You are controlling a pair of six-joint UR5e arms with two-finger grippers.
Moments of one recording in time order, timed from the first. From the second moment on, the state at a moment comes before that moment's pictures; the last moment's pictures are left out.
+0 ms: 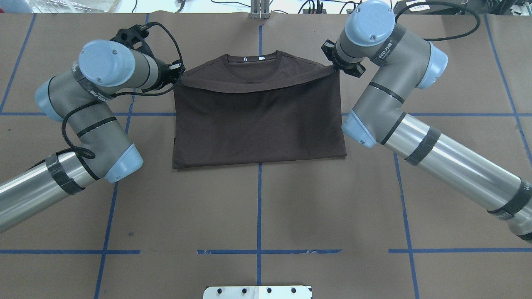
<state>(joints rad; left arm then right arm) -0.77 -2.15 -1.48 -2.07 -1.66 -1.54 0.82 -0.84 1.34 -1.29 1.73 1.68</state>
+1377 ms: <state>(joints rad) -0.79 -2.15 -1.36 -2.29 -1.72 -1.48 0.83 -0.79 1.27 -1.24 1.76 1.70</state>
